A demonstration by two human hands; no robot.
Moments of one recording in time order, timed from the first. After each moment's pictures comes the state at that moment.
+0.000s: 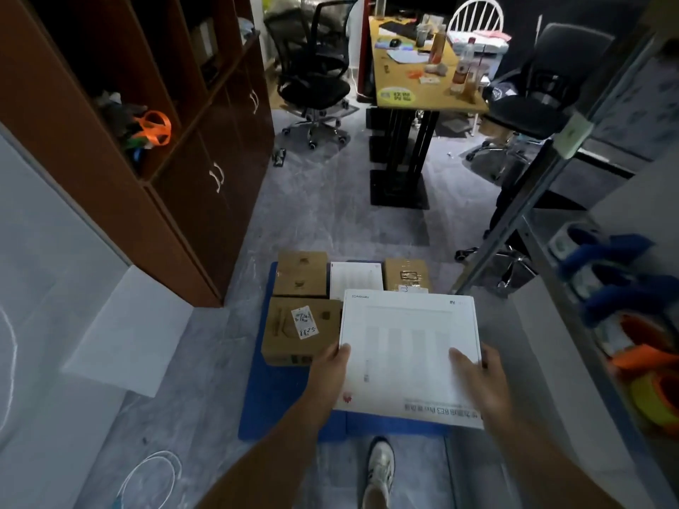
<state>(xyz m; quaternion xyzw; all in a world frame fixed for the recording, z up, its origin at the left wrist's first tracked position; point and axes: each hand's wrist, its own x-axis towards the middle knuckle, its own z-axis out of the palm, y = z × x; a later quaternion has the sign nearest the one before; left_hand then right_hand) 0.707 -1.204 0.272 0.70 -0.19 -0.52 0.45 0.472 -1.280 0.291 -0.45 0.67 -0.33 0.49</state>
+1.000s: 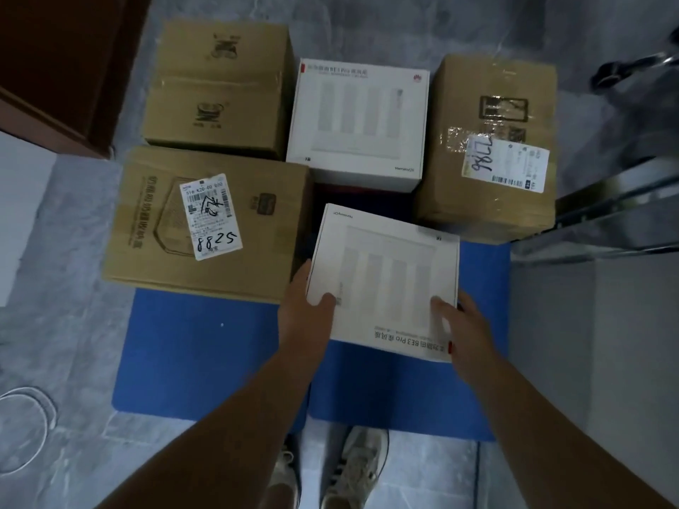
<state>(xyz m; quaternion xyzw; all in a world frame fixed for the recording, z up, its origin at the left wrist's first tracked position) 0.703 -1.430 -0.224 0.81 -0.12 -0.43 0.38 0.505 -1.521 -0.261 -0.31 0.71 -0.14 0.61</state>
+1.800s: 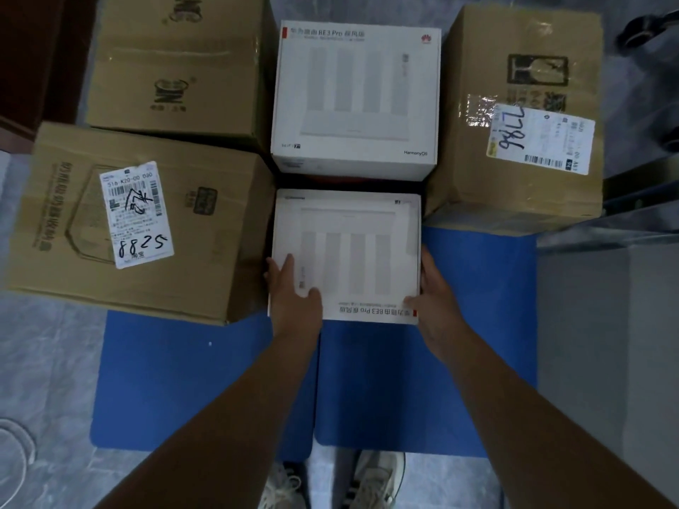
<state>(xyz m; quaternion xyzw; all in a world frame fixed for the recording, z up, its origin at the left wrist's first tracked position) 0.736 -1.452 -0.317 0.85 -0.14 -0.40 0.31 0.560 -1.538 -0.339 -0.37 0.59 -0.15 0.70</state>
